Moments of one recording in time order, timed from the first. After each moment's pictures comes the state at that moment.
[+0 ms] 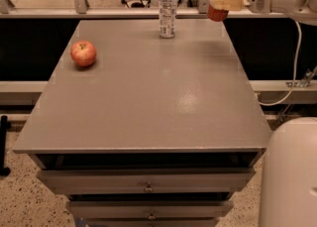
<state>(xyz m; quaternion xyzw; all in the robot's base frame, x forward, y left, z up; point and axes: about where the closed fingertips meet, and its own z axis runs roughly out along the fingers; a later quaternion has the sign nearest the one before) 0.797 -0.222 1.001 -0.40 0.65 0.17 0.62</state>
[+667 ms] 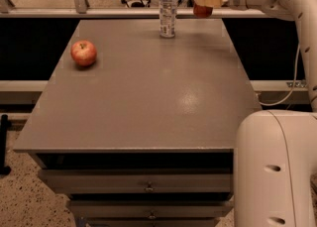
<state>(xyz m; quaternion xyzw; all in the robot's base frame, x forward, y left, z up) 0.850 -0.190 0.992 -0.38 0.66 0.15 0.63</state>
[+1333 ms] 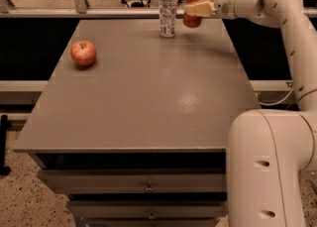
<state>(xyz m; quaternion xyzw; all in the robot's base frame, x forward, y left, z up) 0.858 -0.156 0.954 -0.38 0.68 0.21 0.60</state>
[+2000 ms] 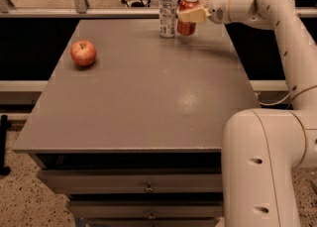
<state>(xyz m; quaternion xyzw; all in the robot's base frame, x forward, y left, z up) 0.850 -0.135 0.931 -0.38 0.69 0.25 0.56</state>
